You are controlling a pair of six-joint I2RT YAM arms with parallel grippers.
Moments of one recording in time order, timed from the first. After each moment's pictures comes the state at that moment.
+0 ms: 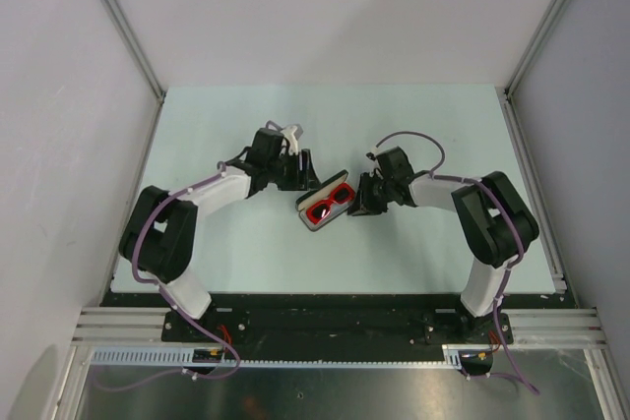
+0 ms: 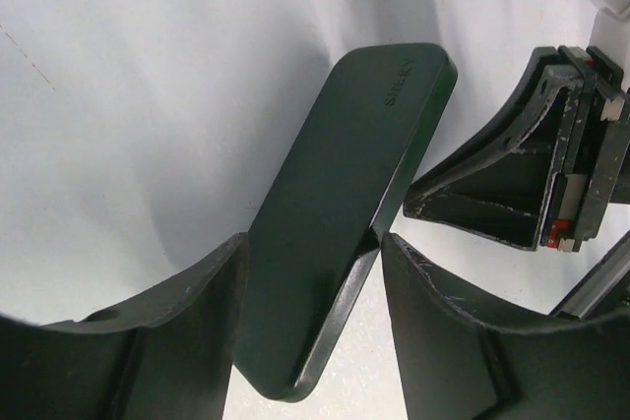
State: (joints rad) left arm -0.45 1.67 1.03 -0.12 0.35 -0.42; right arm 0.47 1.80 0.95 -0.09 -0.41 0.58
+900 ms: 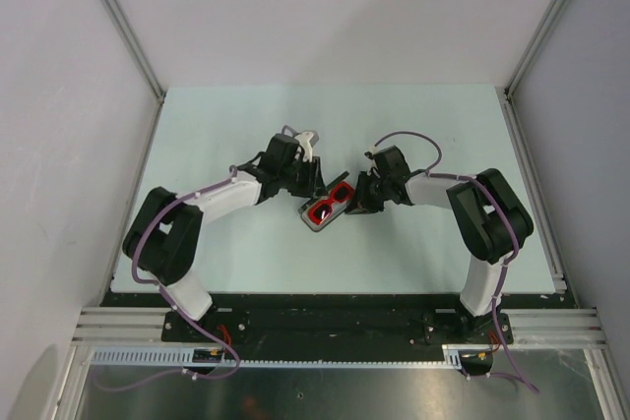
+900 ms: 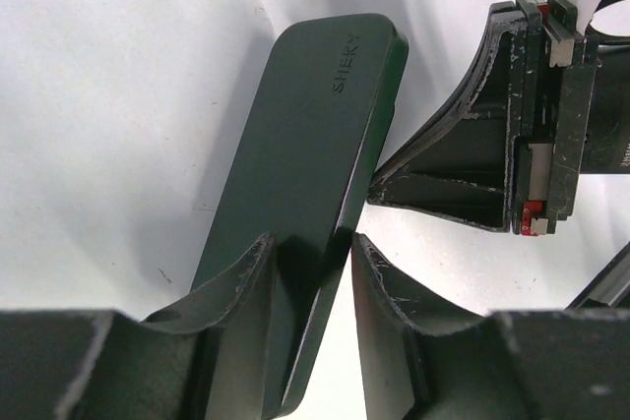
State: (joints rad) left arm -0.55 1.67 1.02 -0.11 0.30 -0.39; right arm 0.49 1.85 0.98 -0.05 -0.42 0.64
